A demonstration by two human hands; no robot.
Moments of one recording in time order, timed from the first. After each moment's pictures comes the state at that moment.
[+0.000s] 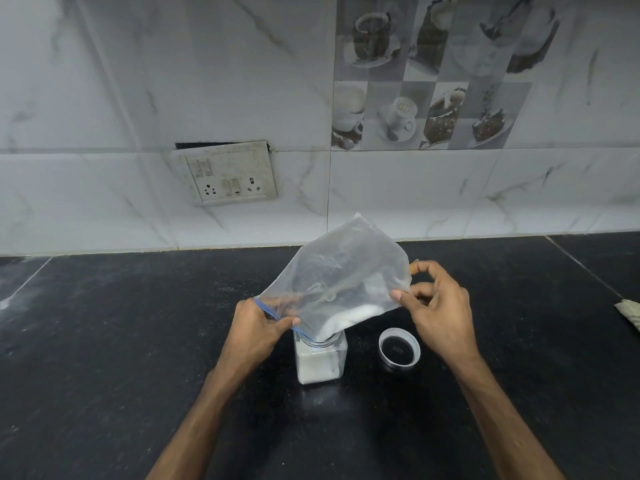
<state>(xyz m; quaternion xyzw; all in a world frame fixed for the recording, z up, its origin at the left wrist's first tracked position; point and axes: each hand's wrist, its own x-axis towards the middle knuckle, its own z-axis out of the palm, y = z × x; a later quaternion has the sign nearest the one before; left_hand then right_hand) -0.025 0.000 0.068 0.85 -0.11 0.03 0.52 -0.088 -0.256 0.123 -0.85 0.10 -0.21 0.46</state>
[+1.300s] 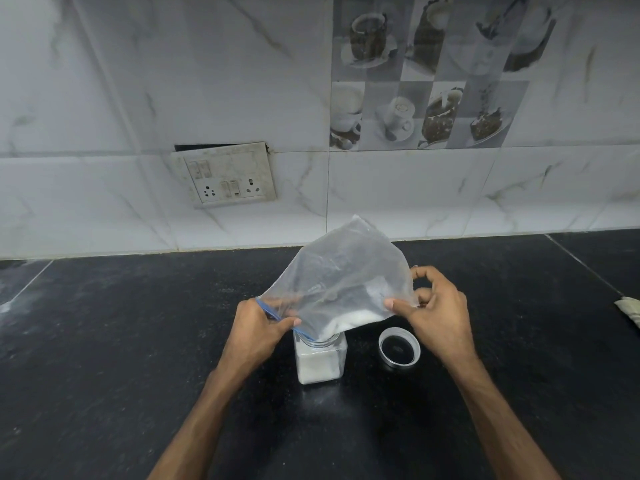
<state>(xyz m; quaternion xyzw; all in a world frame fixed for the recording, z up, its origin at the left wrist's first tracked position) -0.028 -0.003 0.073 0.85 -0.11 0.03 0.51 -0.091 -0.255 0.121 -0.86 0.14 -0.17 0.47</state>
